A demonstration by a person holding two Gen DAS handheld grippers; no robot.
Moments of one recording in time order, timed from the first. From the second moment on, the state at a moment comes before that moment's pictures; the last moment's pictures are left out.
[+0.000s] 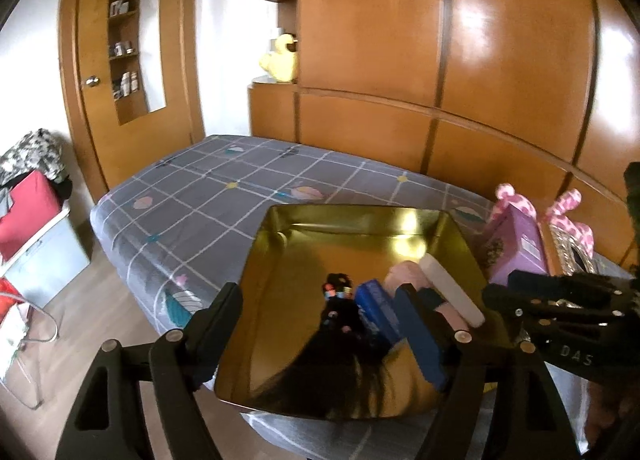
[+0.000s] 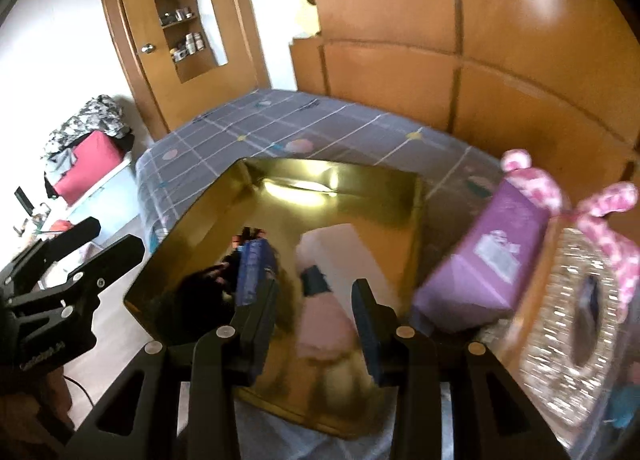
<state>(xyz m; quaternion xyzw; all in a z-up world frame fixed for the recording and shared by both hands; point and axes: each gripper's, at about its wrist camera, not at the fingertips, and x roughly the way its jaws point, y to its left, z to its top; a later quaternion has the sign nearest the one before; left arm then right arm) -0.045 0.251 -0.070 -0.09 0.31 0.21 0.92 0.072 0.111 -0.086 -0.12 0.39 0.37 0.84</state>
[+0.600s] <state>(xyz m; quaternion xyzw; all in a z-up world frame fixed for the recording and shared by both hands) -0.036 0.193 -0.072 -0.06 0.33 0.14 0.93 0.057 0.005 -0.067 -0.10 0.35 0.29 0.89</state>
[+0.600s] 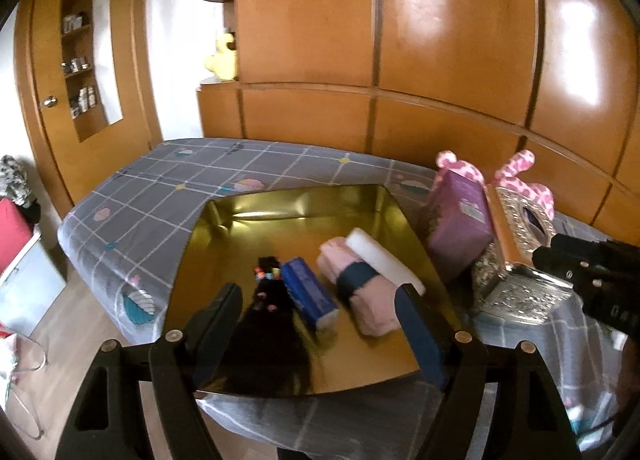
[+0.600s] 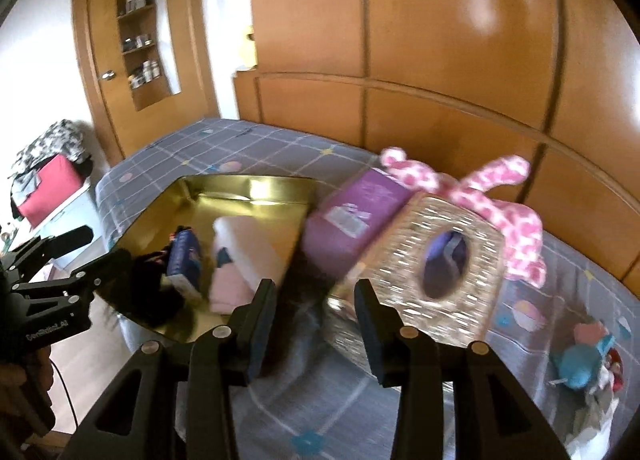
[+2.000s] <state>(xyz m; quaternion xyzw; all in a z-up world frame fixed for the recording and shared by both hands) 0.071 -0.107 -0.093 0.07 0.43 -0.24 0.87 0.060 -0.445 -0.099 0.20 0.36 -0.16 0.90</state>
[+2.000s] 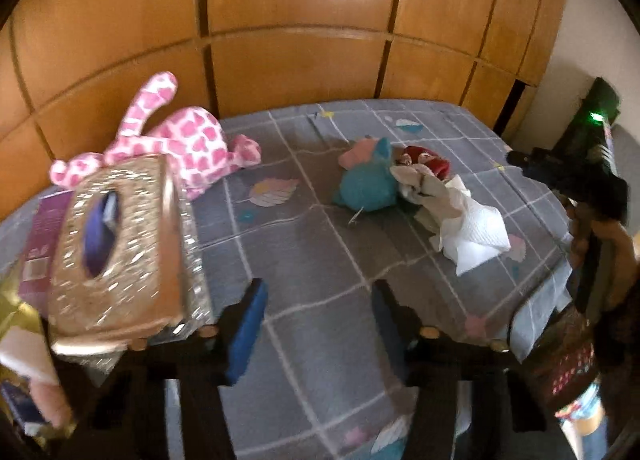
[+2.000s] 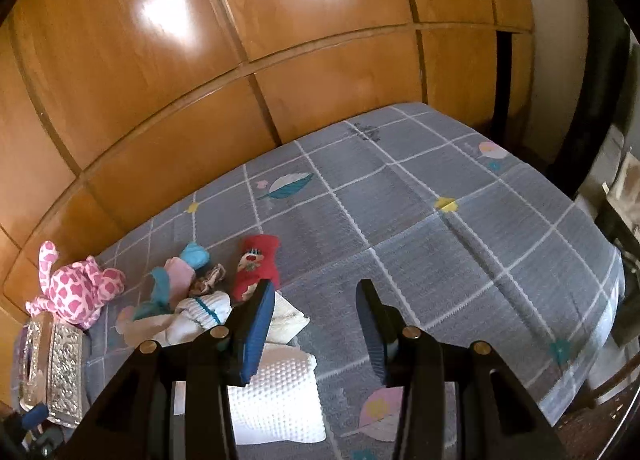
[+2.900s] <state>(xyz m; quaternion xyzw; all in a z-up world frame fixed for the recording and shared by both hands) 0.242 -0.250 -0.151 0.06 0.52 -0.25 0.82 0.065 -0.441 -0.106 0.23 0.37 -0.11 0.90</state>
